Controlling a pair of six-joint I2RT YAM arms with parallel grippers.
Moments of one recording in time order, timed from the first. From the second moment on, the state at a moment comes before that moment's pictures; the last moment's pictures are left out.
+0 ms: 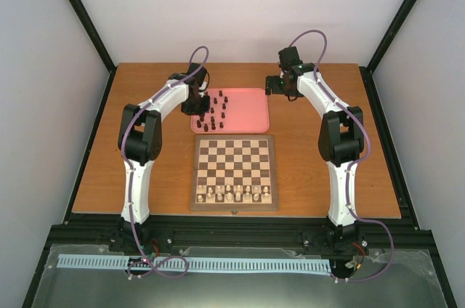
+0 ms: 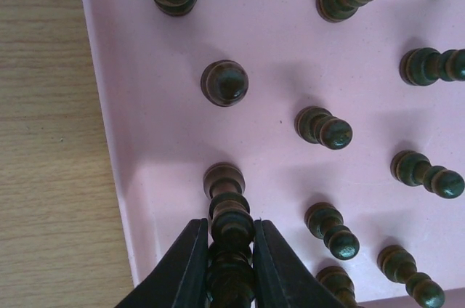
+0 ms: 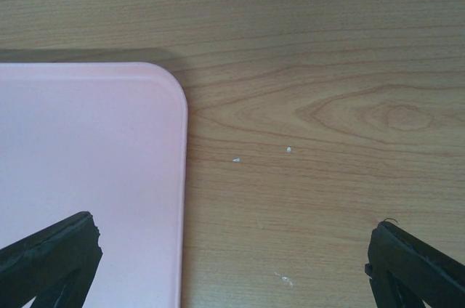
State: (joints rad) left arm -0.32 2.22 1.85 -0.89 0.01 -0.28; right arm 0.27 2.21 1.97 -0.79 0.02 0.26
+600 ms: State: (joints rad) left arm -0.32 2.22 1.95 -0.95 0.02 -0.26; right arm 0.27 2.21 1.97 -0.79 0.03 0.26
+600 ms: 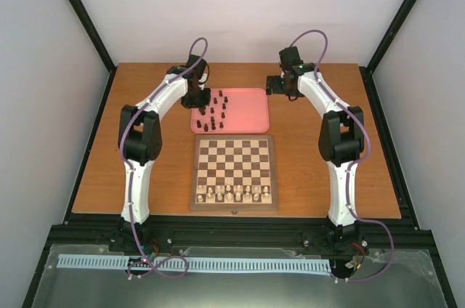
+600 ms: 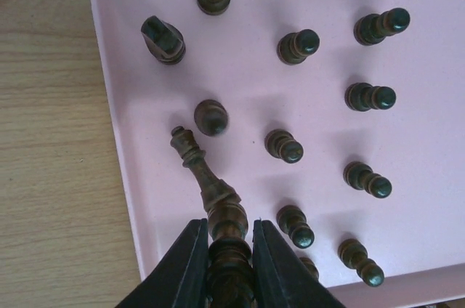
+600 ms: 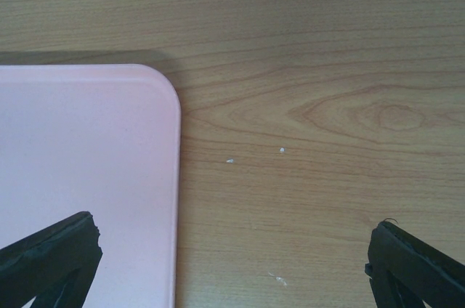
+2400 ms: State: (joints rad) left arm -0.32 1.67 1.91 -0.91 0.65 -0.46; right arm 0.24 1.63 1.47 -0.52 -0.76 0.42
